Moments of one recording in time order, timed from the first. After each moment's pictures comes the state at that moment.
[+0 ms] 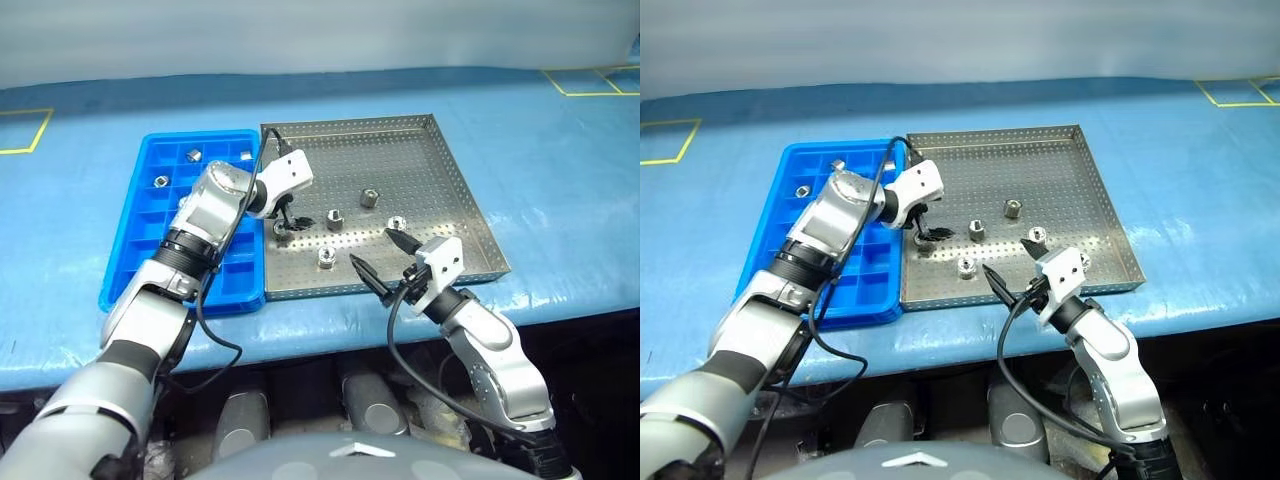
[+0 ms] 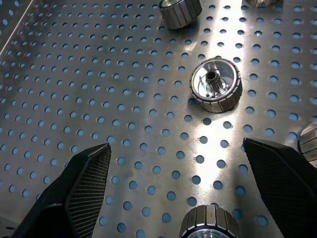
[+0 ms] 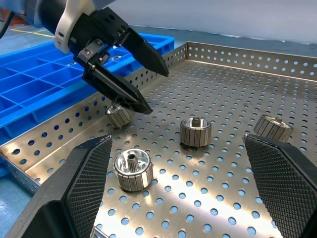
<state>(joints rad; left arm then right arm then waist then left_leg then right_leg) -0.89 0.37 -0.36 0.45 0.15 0.51 -0.99 0.13 -0.32 0.06 -0.40 0.28 0.23 0.50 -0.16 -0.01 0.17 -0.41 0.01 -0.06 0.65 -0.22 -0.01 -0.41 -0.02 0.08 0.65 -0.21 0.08</state>
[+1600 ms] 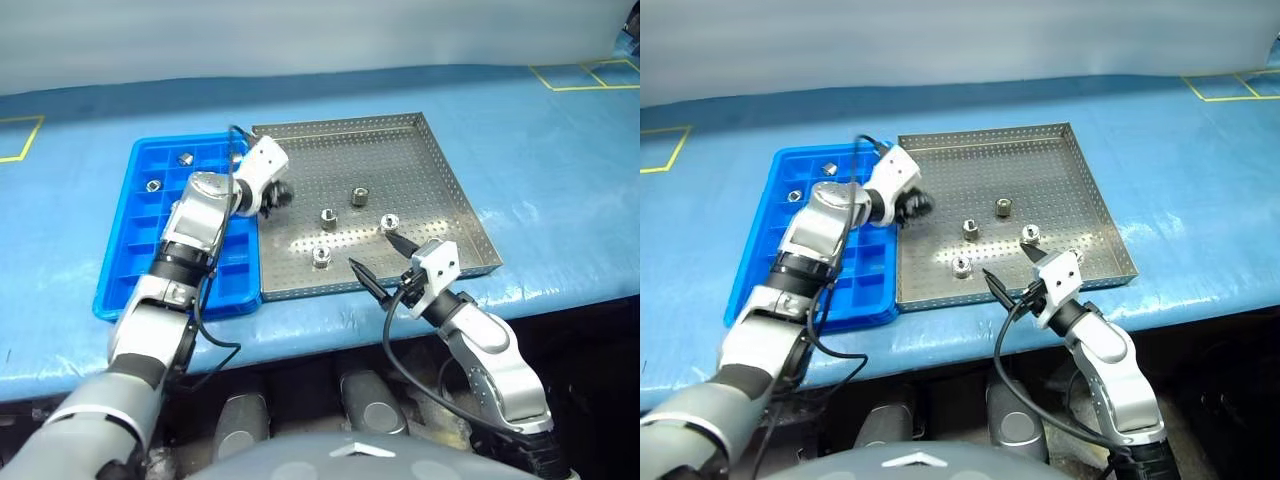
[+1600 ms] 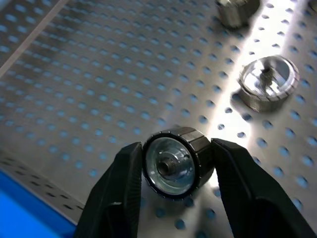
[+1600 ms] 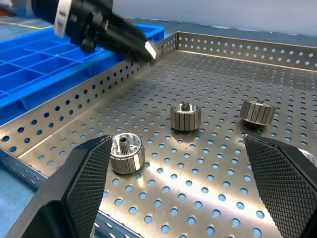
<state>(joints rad) -0.76 0.26 -0.05 0.30 0.10 0.61 -0.62 0.14 -0.31 0.07 -0.38 0.25 0.22 0.50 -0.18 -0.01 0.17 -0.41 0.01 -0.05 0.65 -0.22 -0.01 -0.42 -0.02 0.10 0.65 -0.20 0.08</state>
